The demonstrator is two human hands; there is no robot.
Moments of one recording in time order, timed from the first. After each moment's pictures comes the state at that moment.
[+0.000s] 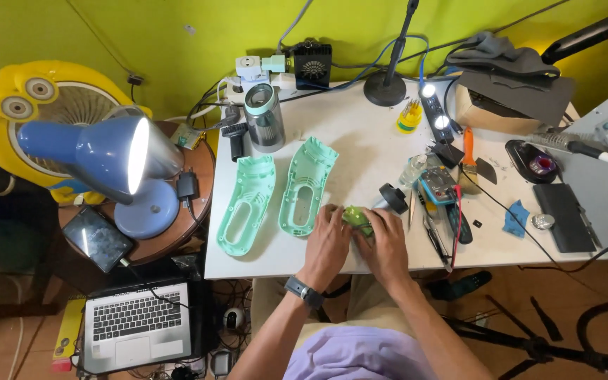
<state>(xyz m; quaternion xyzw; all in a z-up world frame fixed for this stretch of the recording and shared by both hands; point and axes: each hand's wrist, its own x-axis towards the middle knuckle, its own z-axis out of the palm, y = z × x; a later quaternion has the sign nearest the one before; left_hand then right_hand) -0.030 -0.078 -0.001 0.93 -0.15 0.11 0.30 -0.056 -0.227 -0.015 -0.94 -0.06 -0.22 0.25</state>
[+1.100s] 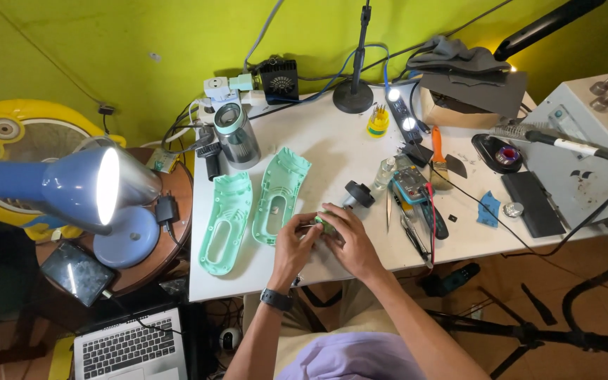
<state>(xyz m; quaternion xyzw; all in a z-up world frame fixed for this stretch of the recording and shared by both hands) -0.021 -0.049 0.032 0.72 -0.01 -0.12 0.69 -0.040 -0.214 0.005 -0.88 -0.19 -0.23 0.37</state>
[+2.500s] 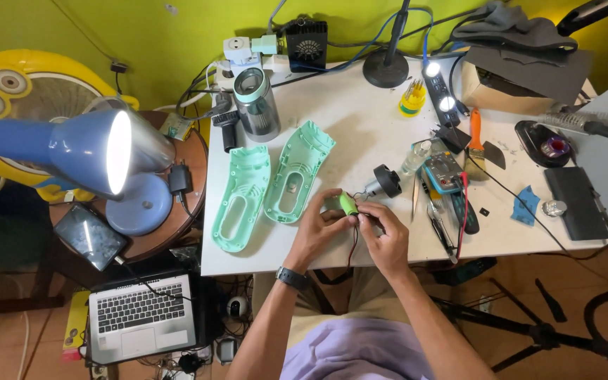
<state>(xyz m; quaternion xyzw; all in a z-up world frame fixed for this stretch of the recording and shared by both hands) -0.022 -0.054 0.027 0.59 -0.05 -0.13 0.80 -0.057 -0.212 0.024 -0.81 -0.07 -0.29 0.50</state>
